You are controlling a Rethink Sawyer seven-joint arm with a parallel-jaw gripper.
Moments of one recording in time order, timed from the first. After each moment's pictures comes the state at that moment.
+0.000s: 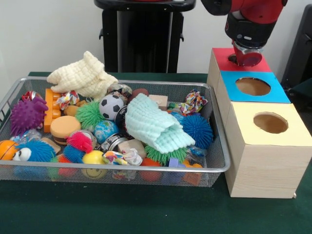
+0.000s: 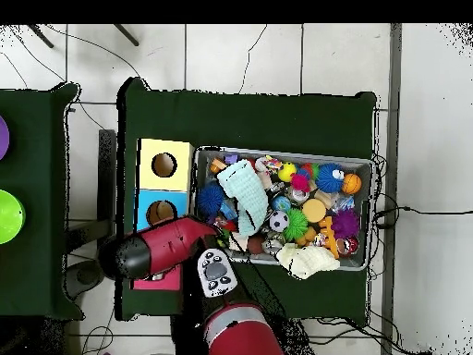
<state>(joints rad) -0.09 -0.64 0.29 1.85 -0.28 0.69 0.54</state>
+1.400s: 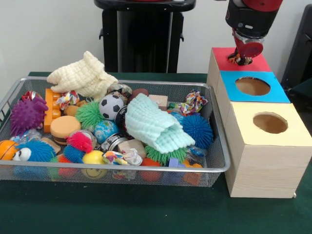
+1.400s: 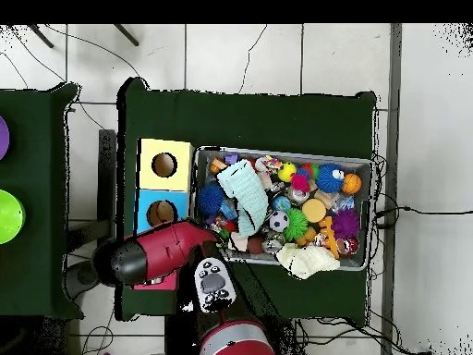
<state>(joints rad) -0.07 -0.70 0.28 1.88 -0.27 0.69 0.54</state>
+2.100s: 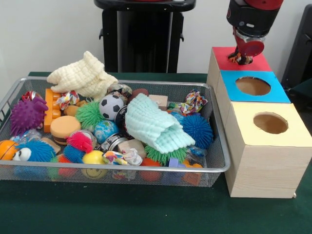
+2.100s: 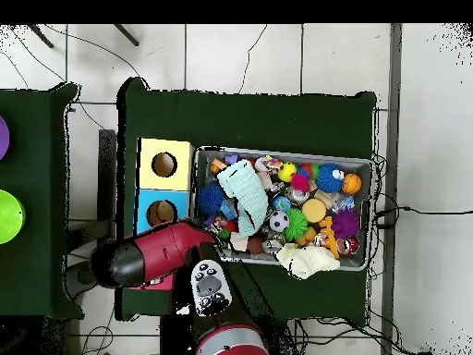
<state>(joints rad) -0.06 -0.71 0.27 1.88 -0.27 0.69 0.54</state>
